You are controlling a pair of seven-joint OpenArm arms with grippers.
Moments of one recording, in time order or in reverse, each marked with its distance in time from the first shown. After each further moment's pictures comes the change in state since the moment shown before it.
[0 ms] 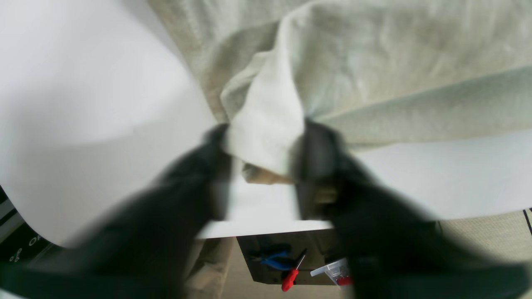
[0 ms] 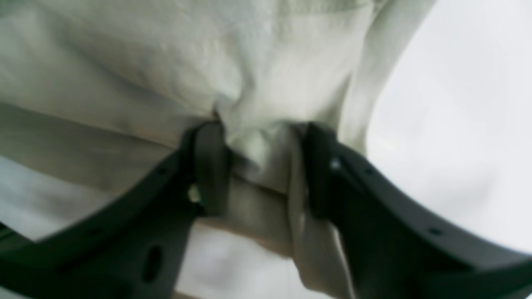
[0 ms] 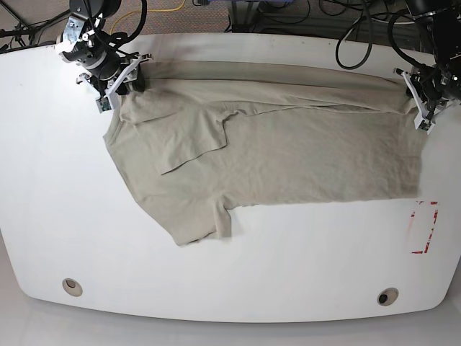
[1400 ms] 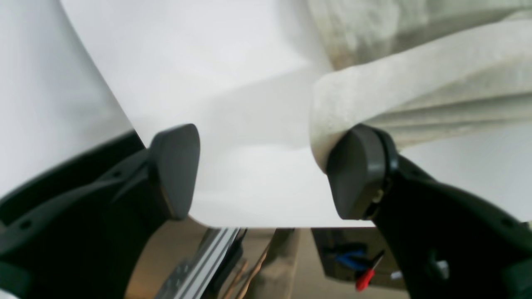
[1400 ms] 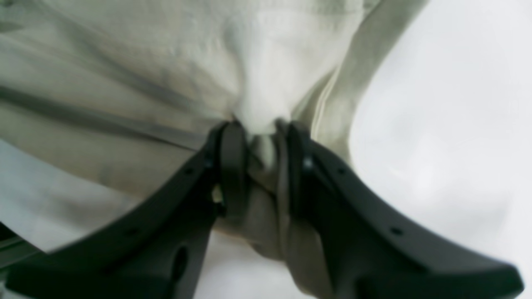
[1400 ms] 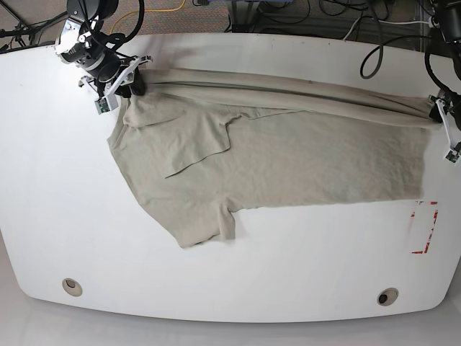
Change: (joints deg) left arm -7.0 -15.1 4.8 -3.4 -2.9 -0.2 0.0; right arm 0.3 2.0 -0.2 -3.3 2.4 0.7 3.6
